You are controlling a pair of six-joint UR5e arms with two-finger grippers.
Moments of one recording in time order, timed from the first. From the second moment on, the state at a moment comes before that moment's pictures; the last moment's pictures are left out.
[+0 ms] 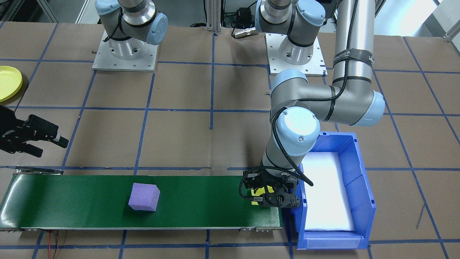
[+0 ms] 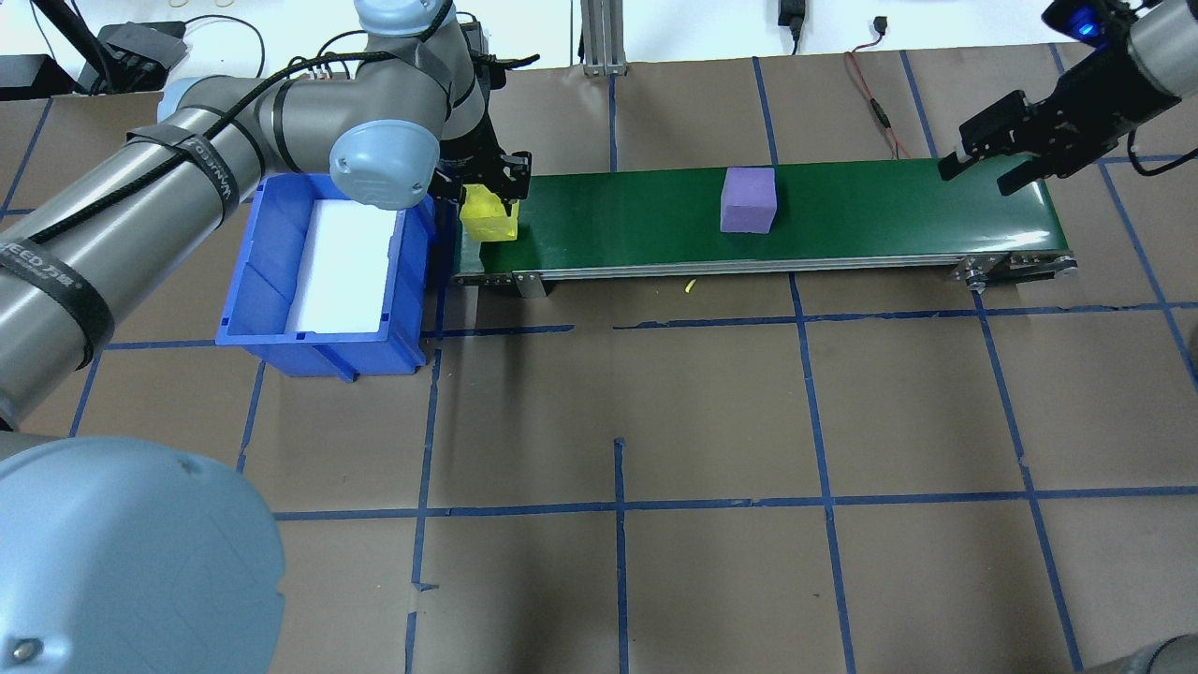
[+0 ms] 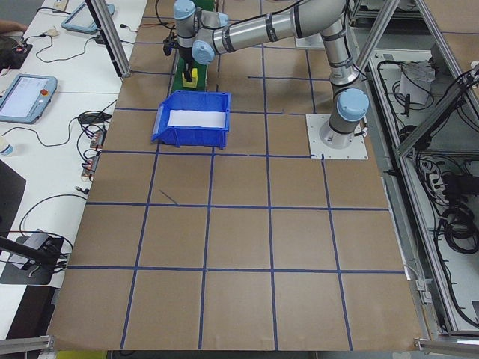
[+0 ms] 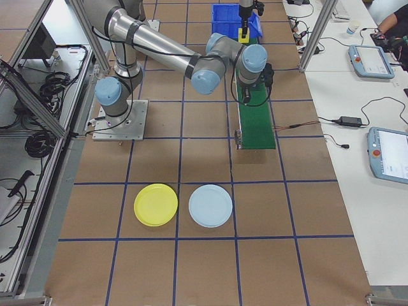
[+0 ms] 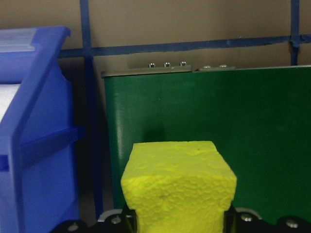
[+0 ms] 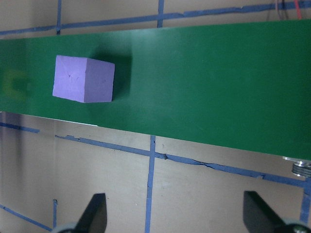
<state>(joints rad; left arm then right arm) -1.70 -2.10 -1.45 -1.09 1.56 -0.08 1.13 -1.32 1.61 -1.67 -1.12 -0.55</state>
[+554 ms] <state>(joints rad) -1.70 -2.11 -1.47 -1.06 1.55 -0.08 1.13 -1.24 1.62 -1.79 -1.04 -0.53</state>
